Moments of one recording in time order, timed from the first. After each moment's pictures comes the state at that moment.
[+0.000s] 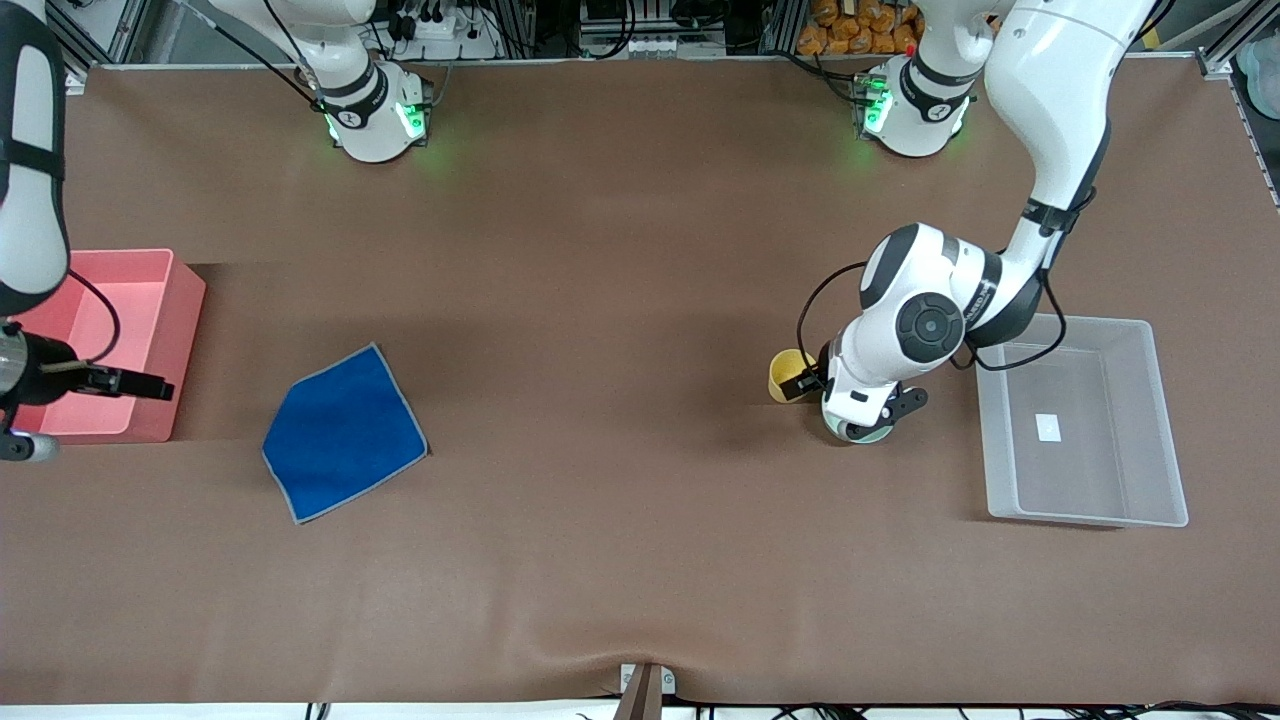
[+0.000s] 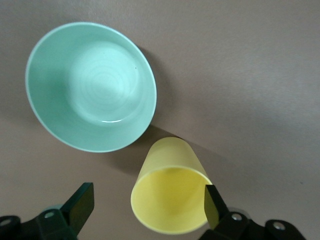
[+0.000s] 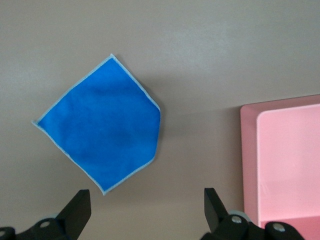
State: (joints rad) left arm -0.11 0.49 -0.33 -1.87 0.00 2.22 -0.87; right arm -0.12 0.39 -0.07 -1.49 0.06 1.74 -0.08
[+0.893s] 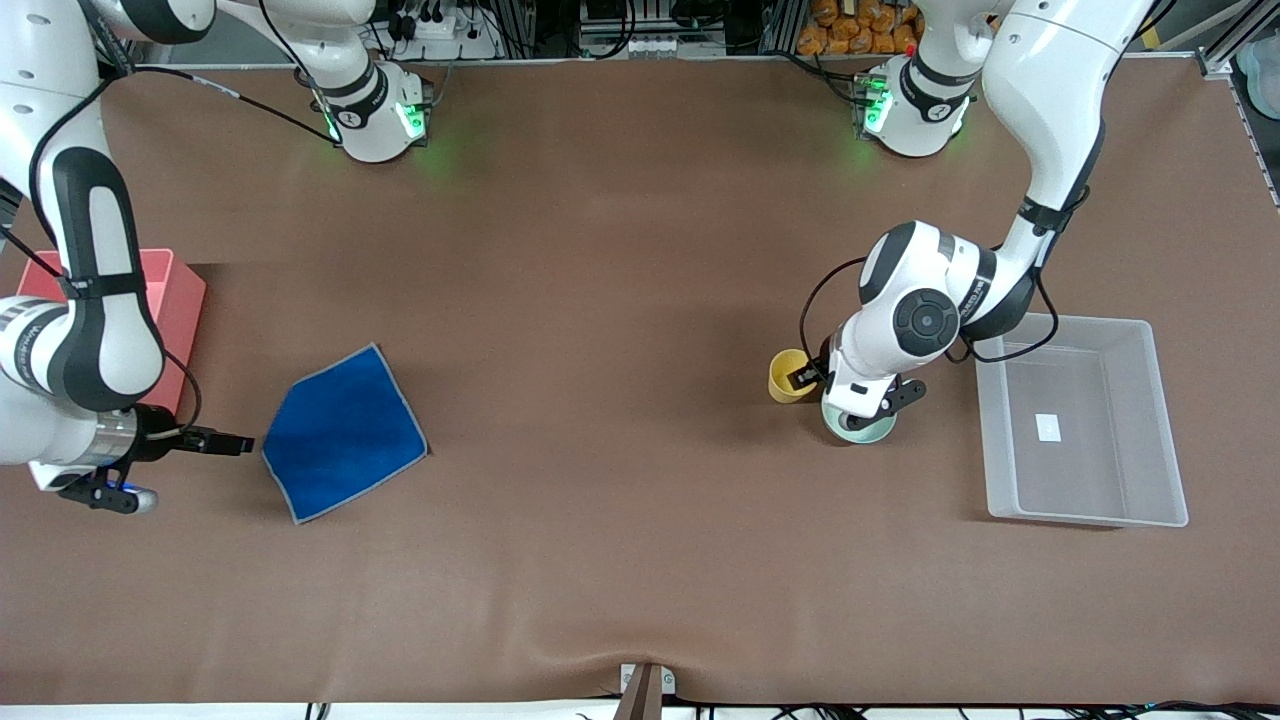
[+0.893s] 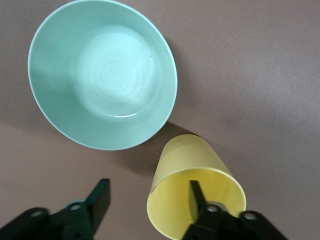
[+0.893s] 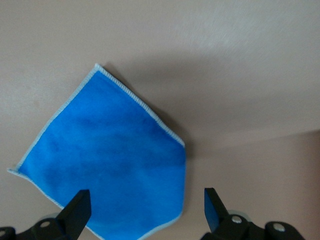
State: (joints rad) left arm -0.10 0.47 -0.32 -1.93 0.00 2.25 -0.87; right arm -0.14 0.62 -0.07 -1.55 0.24 1.97 -0.07
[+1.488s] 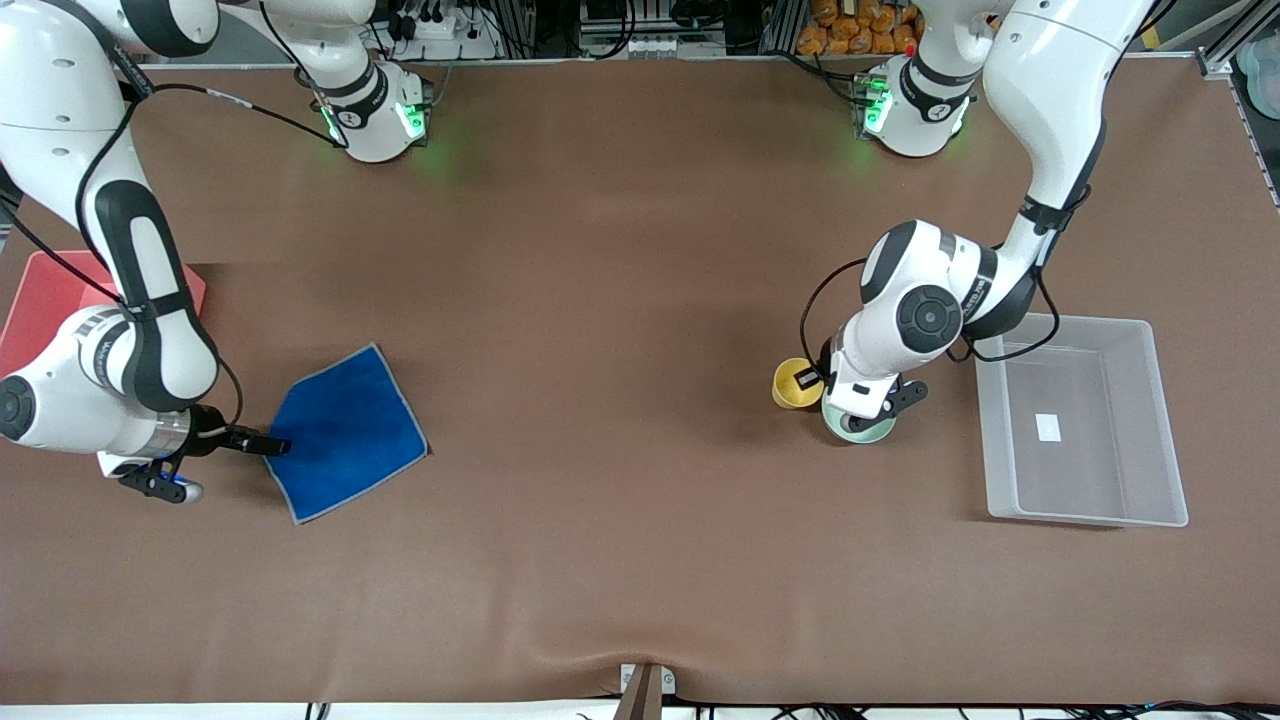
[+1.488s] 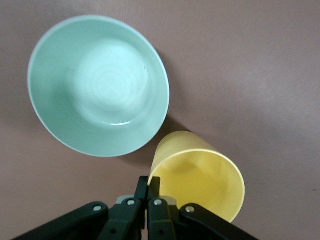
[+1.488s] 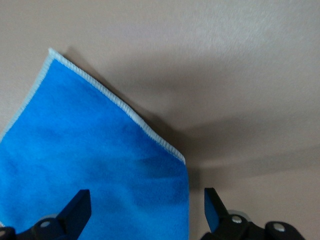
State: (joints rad) left arm -0.09 0.45 -0.32 -1.93 0.00 2.27 -0.87; right arm -0.14 0.65 -0.06 -1.70 0.27 2.17 -0.07
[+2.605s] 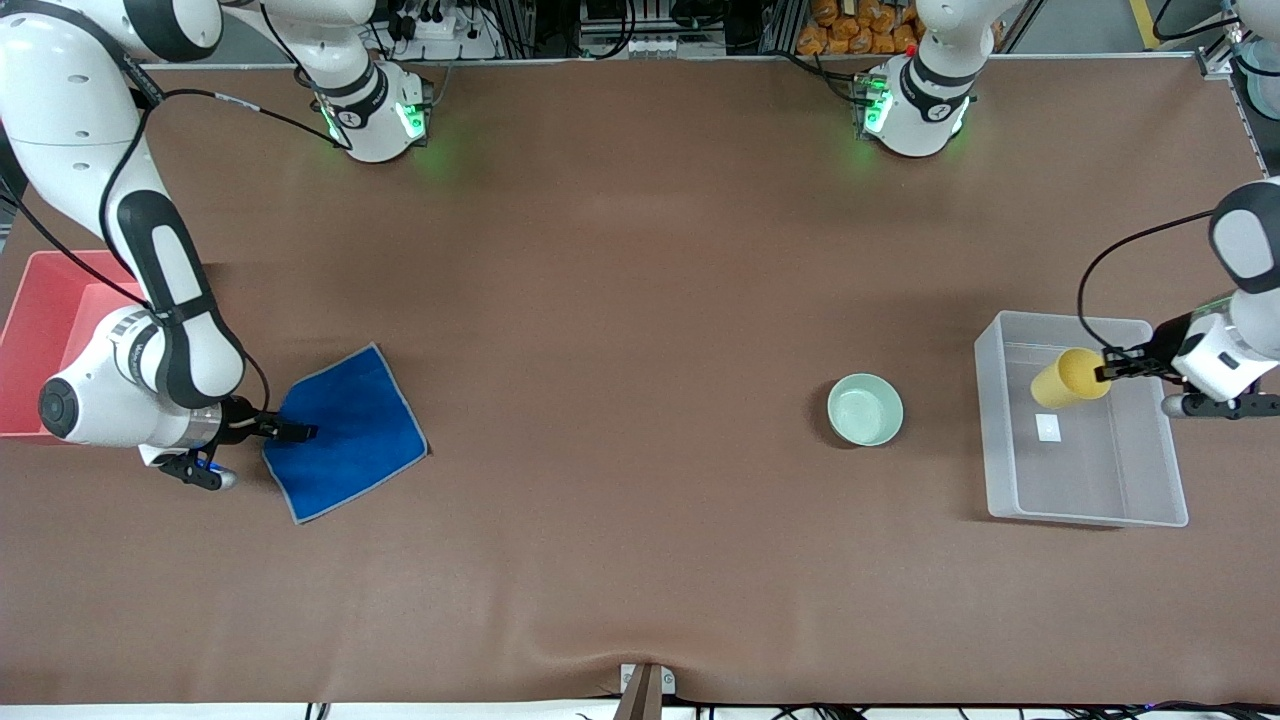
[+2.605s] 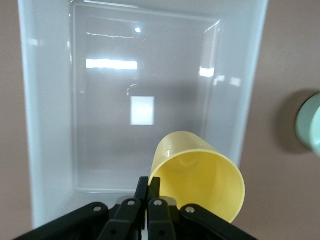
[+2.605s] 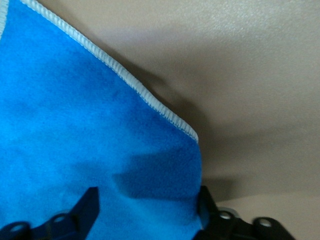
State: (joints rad) left arm 0.57 0.28 -0.31 -1.93 0.00 2.11 0.32; right arm -0.14 0.67 -0.04 -1.76 0.29 2.18 -0.08
